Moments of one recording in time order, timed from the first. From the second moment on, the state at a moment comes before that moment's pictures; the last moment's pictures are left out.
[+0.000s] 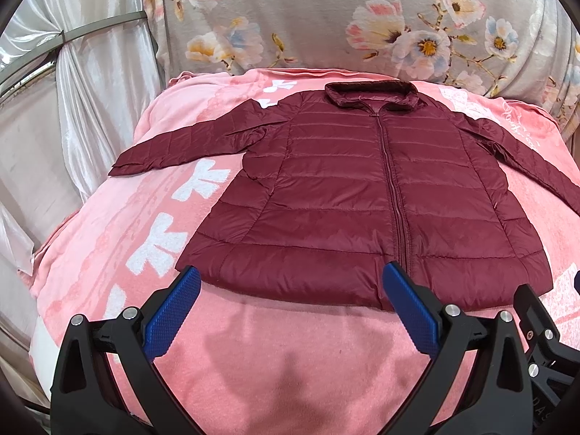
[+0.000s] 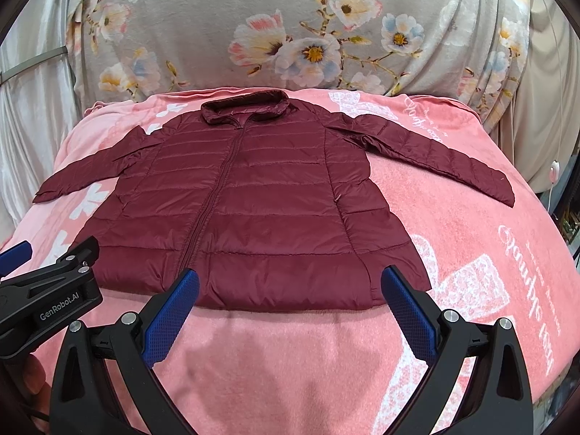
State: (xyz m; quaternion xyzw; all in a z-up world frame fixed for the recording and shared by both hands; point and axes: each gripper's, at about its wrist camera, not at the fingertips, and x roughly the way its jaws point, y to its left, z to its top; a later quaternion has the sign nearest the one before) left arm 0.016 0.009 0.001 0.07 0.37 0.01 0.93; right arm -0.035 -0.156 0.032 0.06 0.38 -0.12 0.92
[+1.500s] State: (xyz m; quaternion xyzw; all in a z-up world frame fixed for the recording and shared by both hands) left arm 0.093 0.016 0.006 0.02 0.34 0.03 0.94; right arm 0.005 -0.440 -0.004 0.27 0.28 -0.25 0.89
